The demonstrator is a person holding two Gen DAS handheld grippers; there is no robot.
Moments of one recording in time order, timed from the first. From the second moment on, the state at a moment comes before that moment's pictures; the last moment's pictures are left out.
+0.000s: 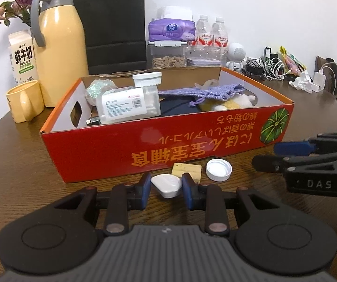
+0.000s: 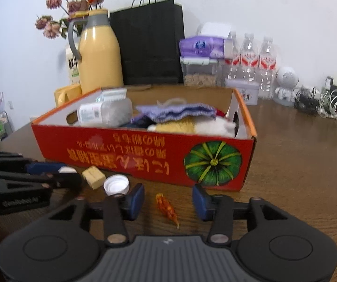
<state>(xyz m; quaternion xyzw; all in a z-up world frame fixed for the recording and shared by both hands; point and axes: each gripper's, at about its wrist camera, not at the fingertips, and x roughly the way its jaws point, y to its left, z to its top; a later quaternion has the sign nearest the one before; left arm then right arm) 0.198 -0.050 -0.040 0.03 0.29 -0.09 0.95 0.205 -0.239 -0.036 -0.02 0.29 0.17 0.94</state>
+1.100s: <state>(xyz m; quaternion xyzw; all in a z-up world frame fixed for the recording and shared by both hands) 0.208 -0.028 0.025 0.00 0.20 -0.06 0.98 0.207 -0.216 0.022 -0.04 0.20 0.19 0.96</state>
